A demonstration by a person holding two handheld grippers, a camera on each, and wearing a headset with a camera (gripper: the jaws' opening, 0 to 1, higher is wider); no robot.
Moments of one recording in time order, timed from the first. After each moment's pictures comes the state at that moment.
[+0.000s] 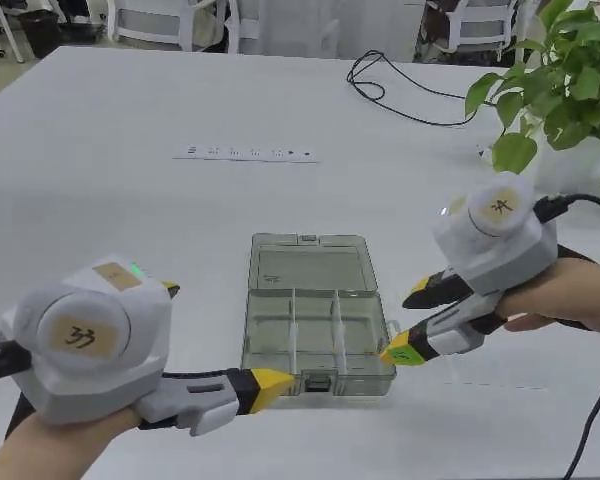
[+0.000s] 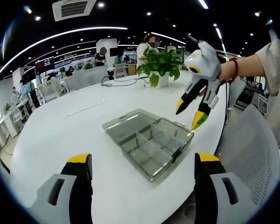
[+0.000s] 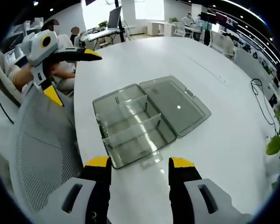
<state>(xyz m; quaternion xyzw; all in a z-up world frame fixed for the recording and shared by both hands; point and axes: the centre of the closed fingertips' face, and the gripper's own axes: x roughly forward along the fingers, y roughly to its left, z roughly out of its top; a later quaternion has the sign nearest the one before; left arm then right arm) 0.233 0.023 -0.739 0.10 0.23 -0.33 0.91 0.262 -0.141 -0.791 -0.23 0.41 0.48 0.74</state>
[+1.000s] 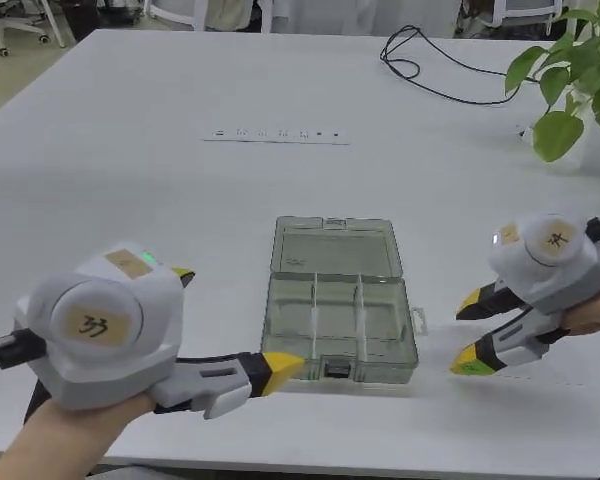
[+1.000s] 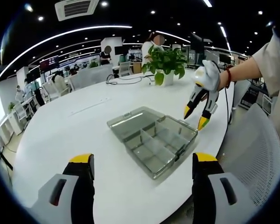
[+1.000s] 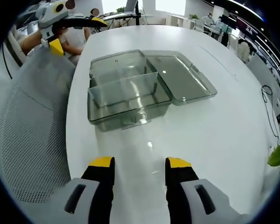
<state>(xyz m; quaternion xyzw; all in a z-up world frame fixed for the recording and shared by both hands) 0.234 0.028 -0.743 0.10 0.23 -0.30 0.92 0.268 -0.186 -0.842 -0.30 0.41 0.52 0.68</state>
